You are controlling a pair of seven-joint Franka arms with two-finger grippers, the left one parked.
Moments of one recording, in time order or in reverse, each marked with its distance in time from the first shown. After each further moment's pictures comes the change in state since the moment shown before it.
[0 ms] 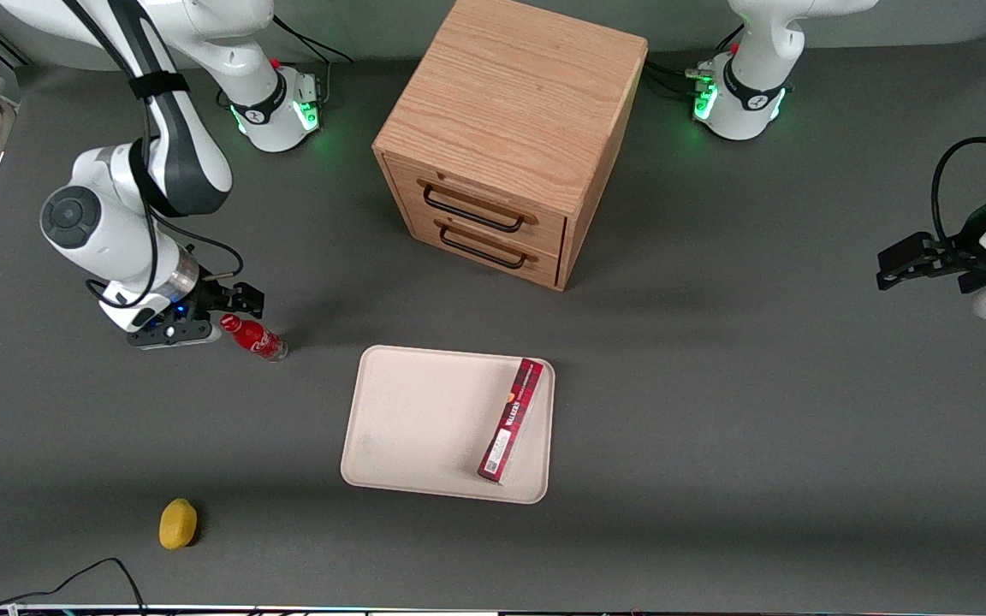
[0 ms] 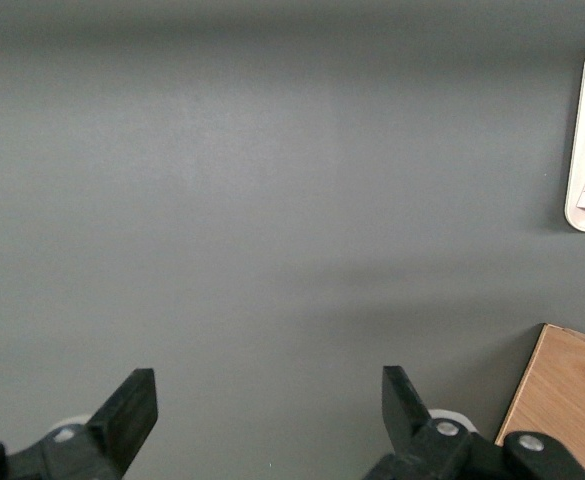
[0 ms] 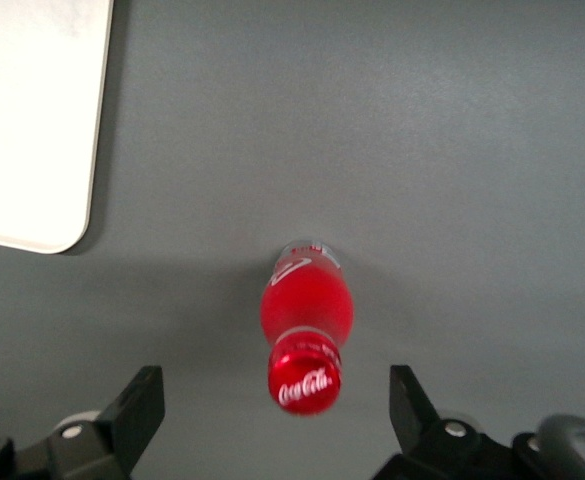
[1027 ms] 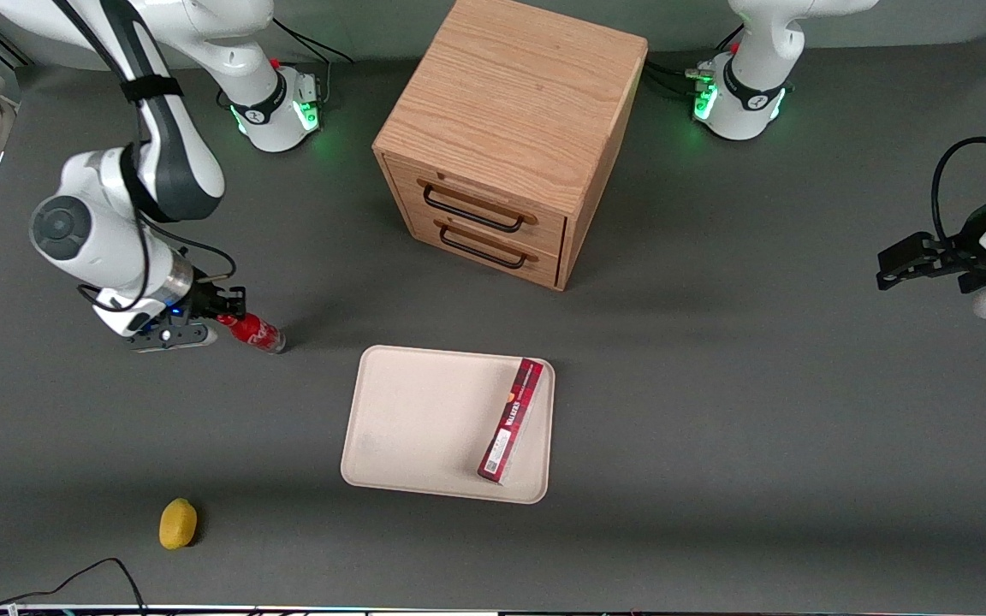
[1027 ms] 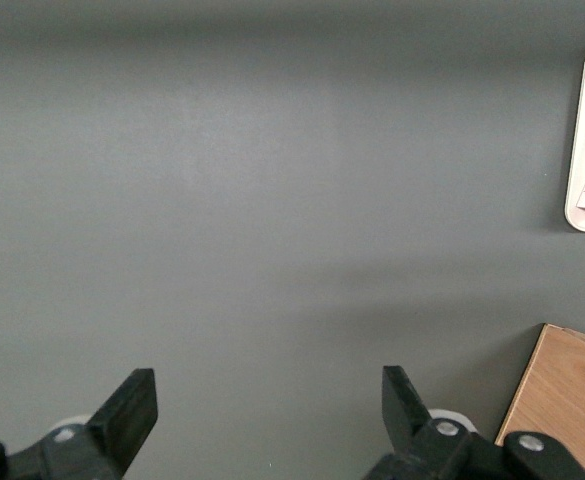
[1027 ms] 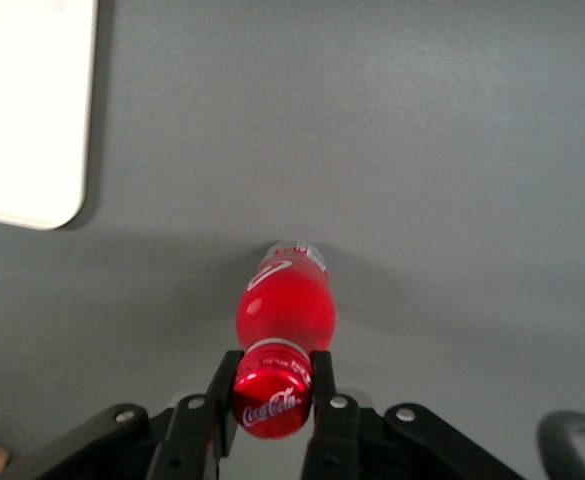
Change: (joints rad) arm -0.008 -0.026 -0.011 0.112 -0.001 -0.227 -0.013
